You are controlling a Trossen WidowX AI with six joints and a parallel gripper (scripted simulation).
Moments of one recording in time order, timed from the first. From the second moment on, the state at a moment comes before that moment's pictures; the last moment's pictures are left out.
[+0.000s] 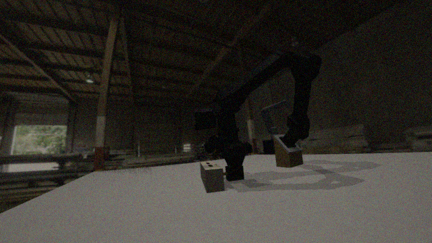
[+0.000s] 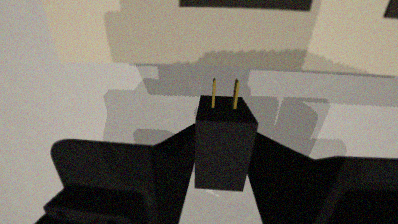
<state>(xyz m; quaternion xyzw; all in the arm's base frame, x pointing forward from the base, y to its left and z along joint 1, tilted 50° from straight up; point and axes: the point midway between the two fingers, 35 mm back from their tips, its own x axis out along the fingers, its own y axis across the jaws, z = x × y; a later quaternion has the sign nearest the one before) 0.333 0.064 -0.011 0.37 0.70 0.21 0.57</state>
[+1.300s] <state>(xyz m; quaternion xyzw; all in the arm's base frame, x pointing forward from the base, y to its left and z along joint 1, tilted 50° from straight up) 0.337 0.063 -0.012 0.37 0.70 0.21 0.57</state>
